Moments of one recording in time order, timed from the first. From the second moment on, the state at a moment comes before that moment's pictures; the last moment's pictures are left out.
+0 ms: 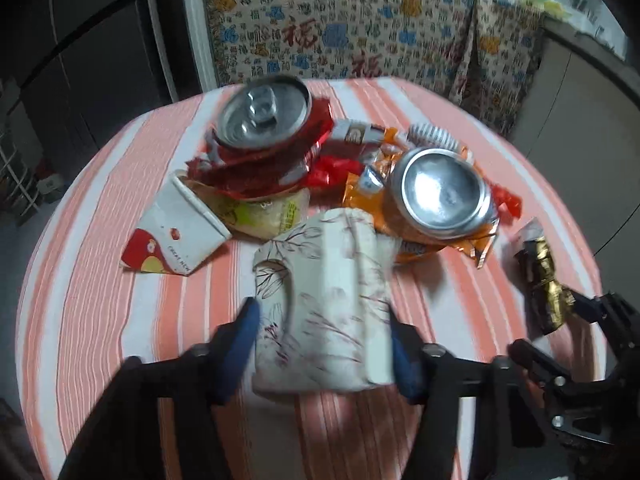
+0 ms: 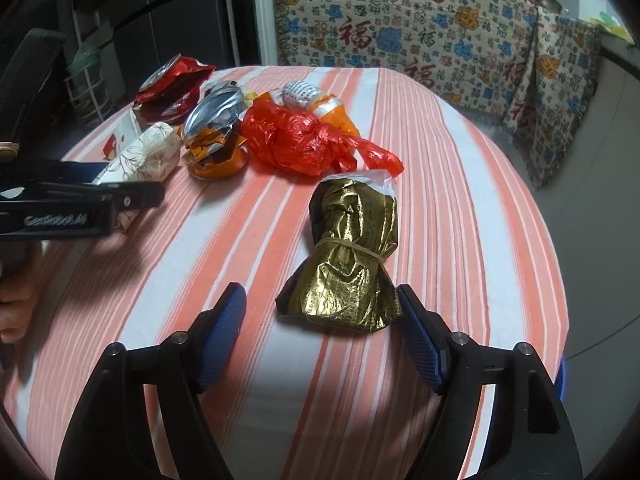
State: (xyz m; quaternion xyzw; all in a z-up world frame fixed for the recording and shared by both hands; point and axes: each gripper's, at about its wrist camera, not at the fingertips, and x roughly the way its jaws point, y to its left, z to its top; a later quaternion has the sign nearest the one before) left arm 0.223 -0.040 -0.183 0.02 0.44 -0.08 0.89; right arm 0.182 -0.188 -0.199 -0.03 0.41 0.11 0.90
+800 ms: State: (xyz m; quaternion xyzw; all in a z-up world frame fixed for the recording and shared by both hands) left arm 0.174 -0.045 -0.155 0.05 0.40 -0.05 0.91; right arm 0.182 -0.185 -0.200 -0.03 0.41 0.11 0.90
